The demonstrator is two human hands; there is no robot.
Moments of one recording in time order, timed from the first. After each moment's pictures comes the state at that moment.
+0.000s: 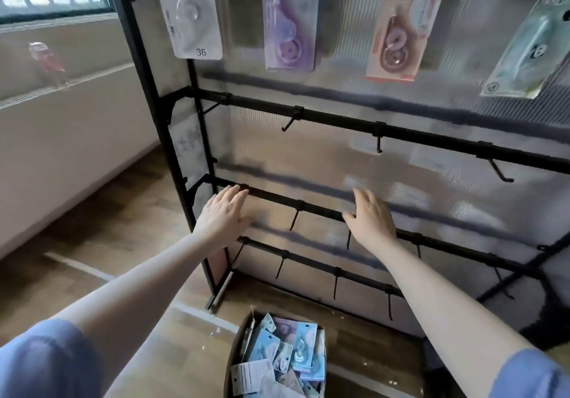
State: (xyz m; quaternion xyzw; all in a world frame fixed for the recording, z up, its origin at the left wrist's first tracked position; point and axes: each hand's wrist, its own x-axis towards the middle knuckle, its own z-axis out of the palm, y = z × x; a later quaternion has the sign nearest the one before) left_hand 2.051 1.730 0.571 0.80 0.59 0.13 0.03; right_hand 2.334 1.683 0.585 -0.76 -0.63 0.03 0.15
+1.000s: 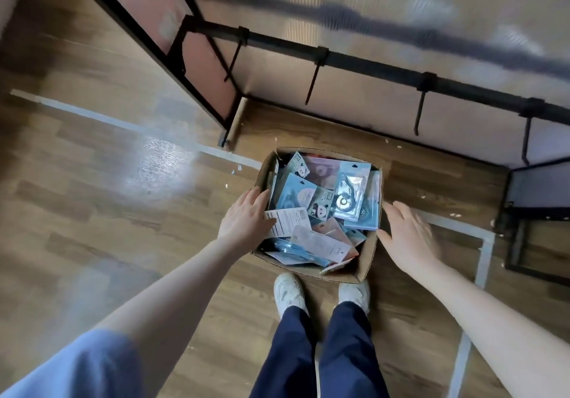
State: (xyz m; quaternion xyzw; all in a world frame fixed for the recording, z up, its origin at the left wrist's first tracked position) left_hand 2.040 1.657 0.157 0.73 0.61 -0.16 0.27; right_hand 2.317 1.592 0.161 -0.74 -0.59 0.30 -0.11
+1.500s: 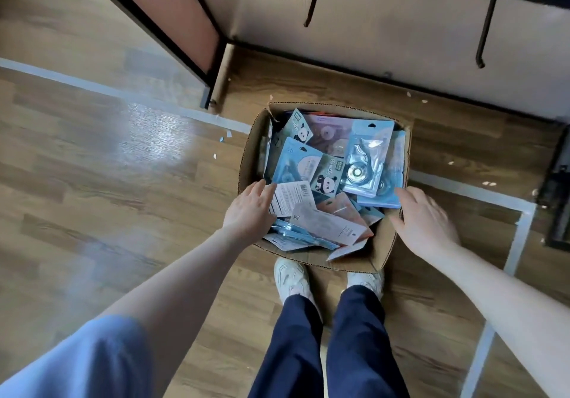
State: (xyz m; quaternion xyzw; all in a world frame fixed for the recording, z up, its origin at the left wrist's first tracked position) left_hand 2.037 1.638 0.034 0.73 0.57 -0.24 0.29; right_hand 2.316 1.582 0.045 -0.73 -0.58 0.33 -0.16
